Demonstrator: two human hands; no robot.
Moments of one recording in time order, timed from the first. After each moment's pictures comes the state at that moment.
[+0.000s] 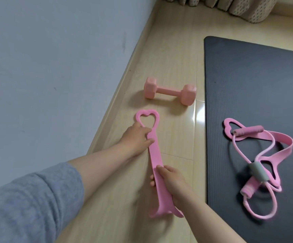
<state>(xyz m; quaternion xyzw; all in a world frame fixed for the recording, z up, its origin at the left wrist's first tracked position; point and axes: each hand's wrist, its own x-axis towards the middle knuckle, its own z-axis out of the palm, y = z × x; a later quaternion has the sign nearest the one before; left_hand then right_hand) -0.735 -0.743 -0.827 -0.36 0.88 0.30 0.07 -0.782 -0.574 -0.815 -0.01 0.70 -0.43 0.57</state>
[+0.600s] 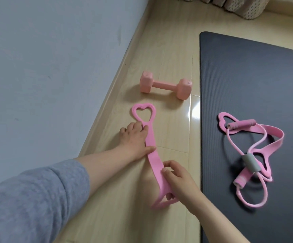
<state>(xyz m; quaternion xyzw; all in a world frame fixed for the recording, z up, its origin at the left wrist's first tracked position) -0.732 -0.717 -0.841 -0.33 0.93 0.11 0.12 -0.790 -0.538 -0.798 -0.18 0.75 -0.36 0.52</state>
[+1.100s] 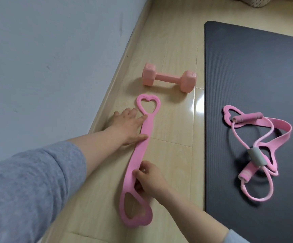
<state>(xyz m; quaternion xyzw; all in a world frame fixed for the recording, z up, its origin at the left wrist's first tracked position) -0.719 -0.759 -0.837 -0.27 0.94 0.04 0.18 -0.739 -0.580 -0.841 -0.24 0.76 -0.29 0.53</state>
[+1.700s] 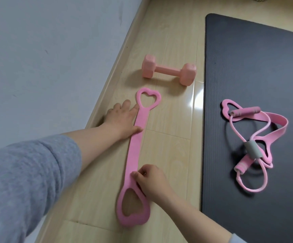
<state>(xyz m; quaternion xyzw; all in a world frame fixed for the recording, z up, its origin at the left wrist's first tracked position) -0.708 -0.751 -0.833 -0.33 0.93 0.08 0.14 -0.727 -0.555 -0.845 -0.29 0.82 -0.19 0.45</state>
